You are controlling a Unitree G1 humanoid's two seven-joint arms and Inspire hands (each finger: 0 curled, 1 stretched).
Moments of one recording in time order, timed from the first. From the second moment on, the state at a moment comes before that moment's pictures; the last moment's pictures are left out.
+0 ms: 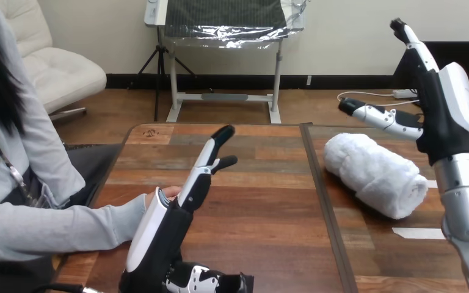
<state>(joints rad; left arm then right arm) -0.04 0.14 -0.07 0.68 0.37 -1.41 0.08 -0.46 -0.45 -0.05 0.67 -0.41 -0.52 -0.25</state>
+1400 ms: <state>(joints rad) -0.04 0.14 -0.06 0.68 0.36 -1.42 0.08 -0.76 -0.48 0.10 1.30 -0.49 -0.32 -0.26</state>
